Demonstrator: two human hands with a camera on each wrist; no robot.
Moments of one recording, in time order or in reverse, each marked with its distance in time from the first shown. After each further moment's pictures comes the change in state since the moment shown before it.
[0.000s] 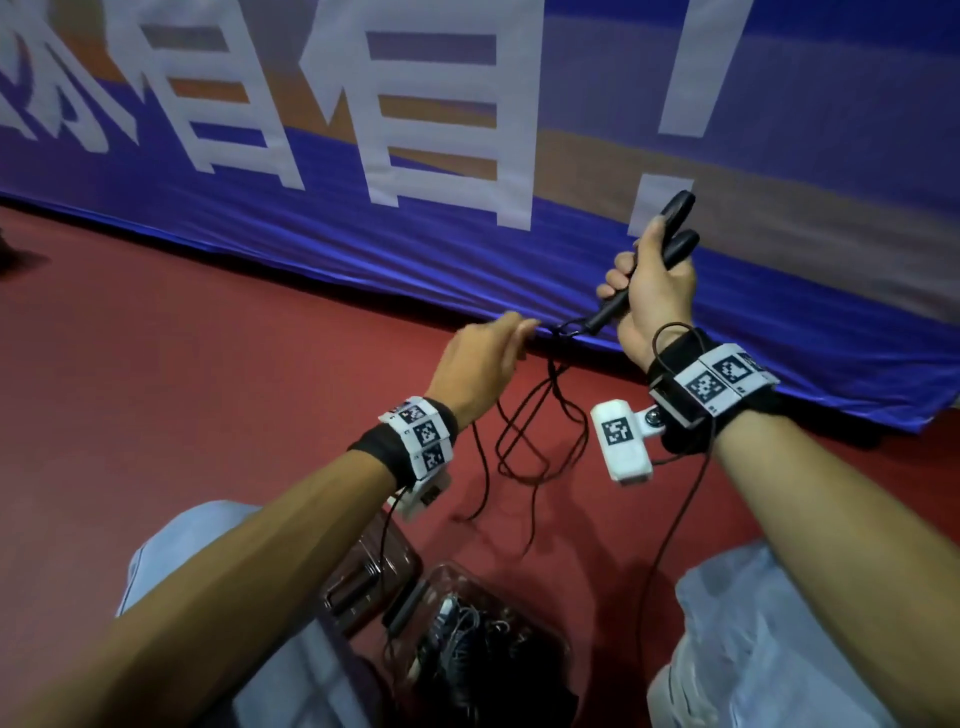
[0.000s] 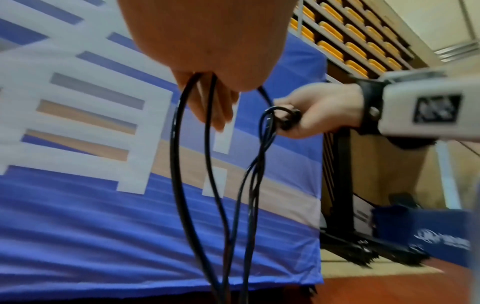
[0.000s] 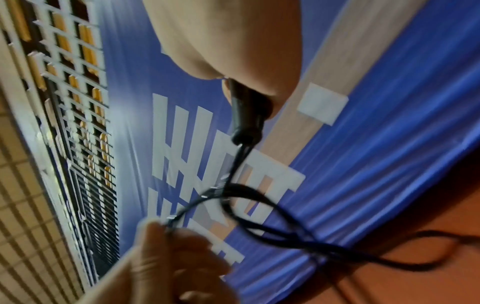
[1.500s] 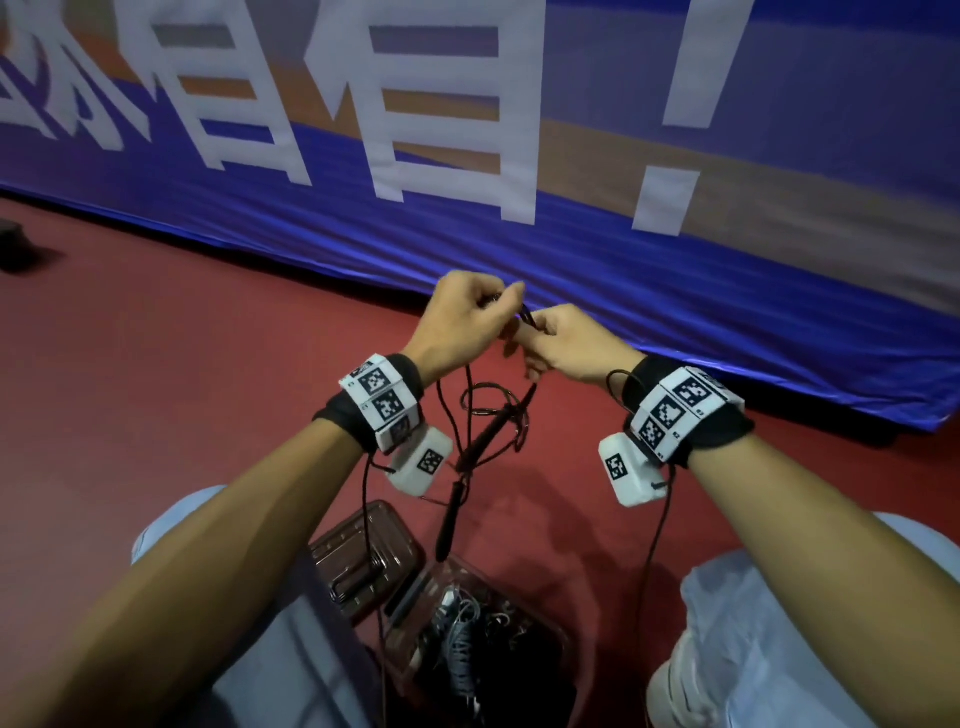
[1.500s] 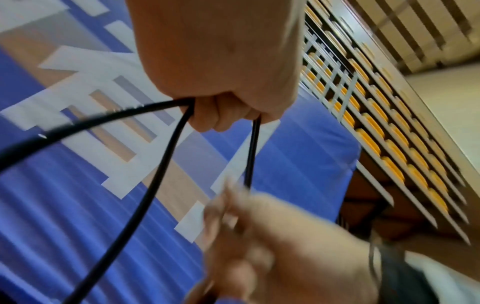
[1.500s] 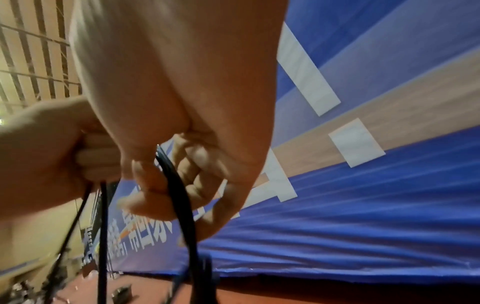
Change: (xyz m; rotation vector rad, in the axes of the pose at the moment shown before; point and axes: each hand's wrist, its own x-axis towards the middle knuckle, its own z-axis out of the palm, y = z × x) left_hand 0.026 0.029 -0.047 -0.324 -0.004 -0.142; right_hand -0.033 0.033 -0.009 -0.961 -0.913 0.025
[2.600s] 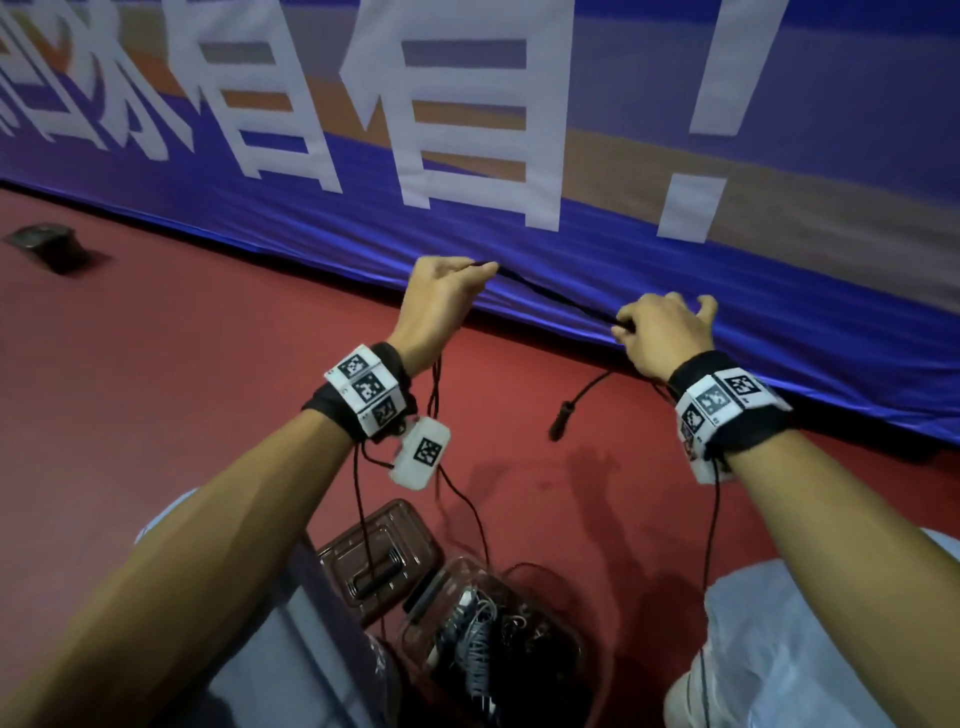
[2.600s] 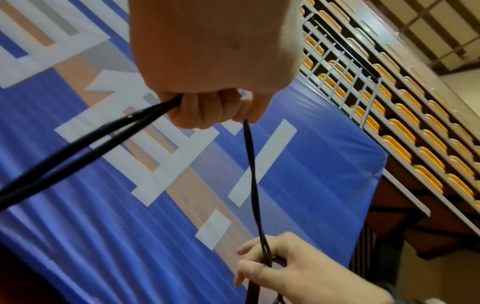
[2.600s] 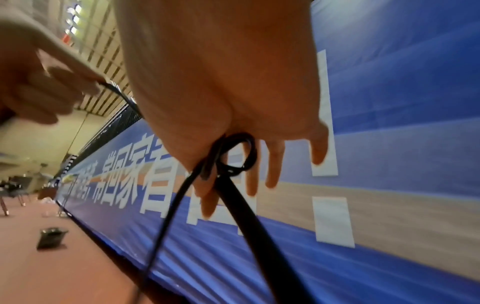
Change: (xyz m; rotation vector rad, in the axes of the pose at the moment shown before) left_hand 0.002 -0.001 -0.043 -0.342 0.122 -0.244; right_hand -0.008 0.036 -0.053 -0.928 0.364 0.268
